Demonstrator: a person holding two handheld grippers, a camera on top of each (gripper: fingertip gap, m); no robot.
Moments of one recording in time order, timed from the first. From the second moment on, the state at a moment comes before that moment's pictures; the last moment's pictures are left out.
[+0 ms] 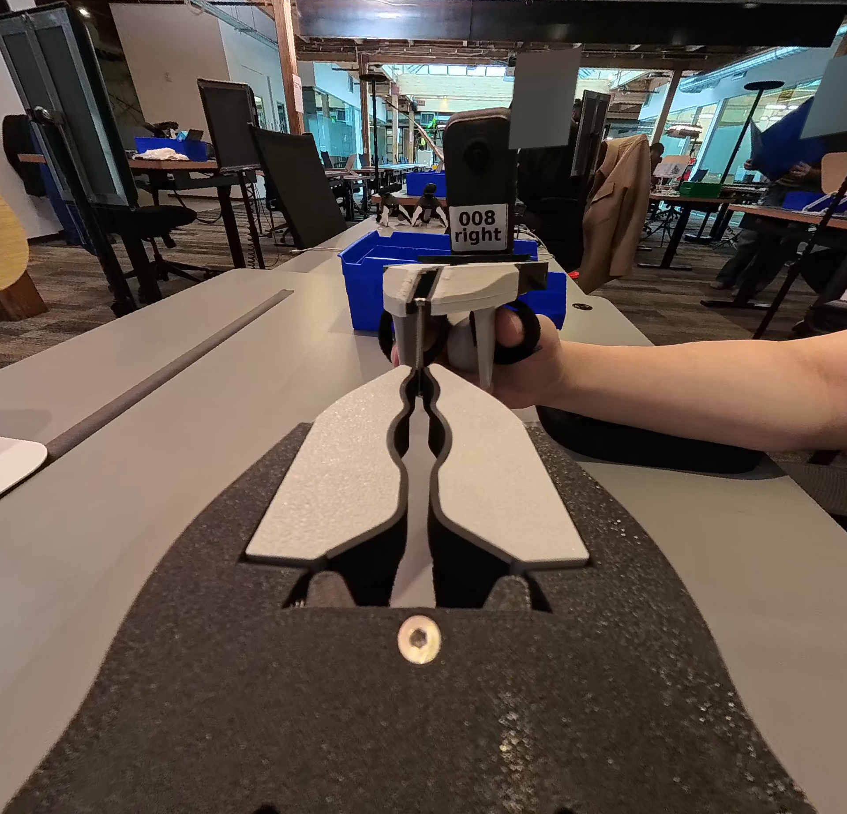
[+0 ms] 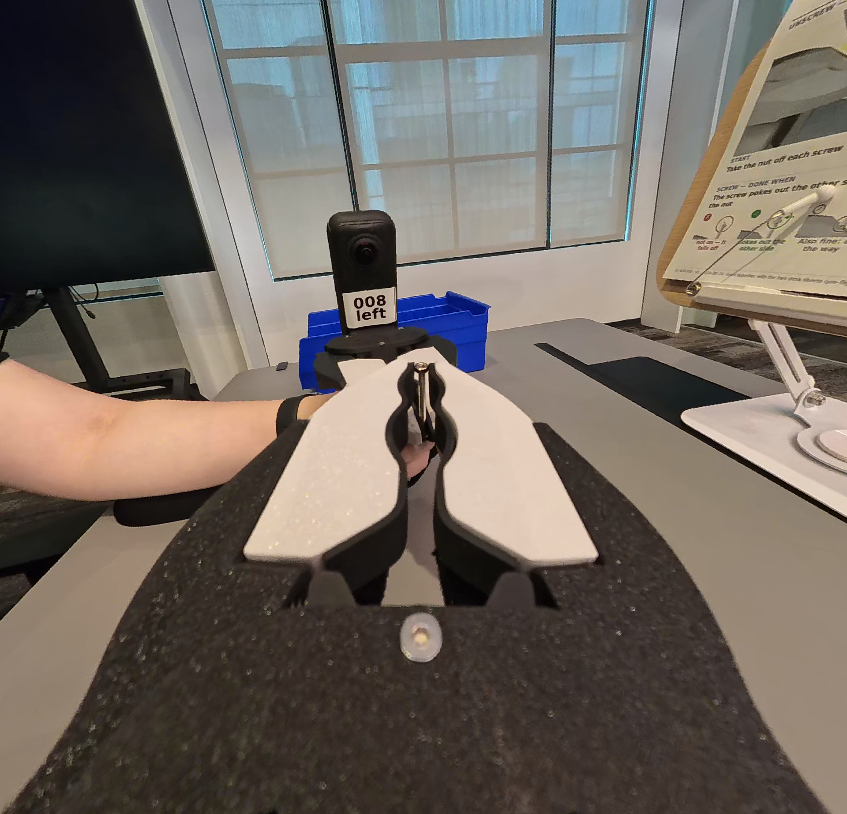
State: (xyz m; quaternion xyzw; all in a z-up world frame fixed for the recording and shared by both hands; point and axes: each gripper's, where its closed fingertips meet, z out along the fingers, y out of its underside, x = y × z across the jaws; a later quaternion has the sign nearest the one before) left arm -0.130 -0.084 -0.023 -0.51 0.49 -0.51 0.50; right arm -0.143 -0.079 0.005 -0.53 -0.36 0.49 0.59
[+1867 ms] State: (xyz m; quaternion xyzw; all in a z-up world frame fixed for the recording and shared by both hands) left arm -0.131 -0.076 -0.035 -0.54 0.48 -0.50 0.48; right arm 0.319 -0.195 -0.148 -0.98 -0.13 -0.02 0.12
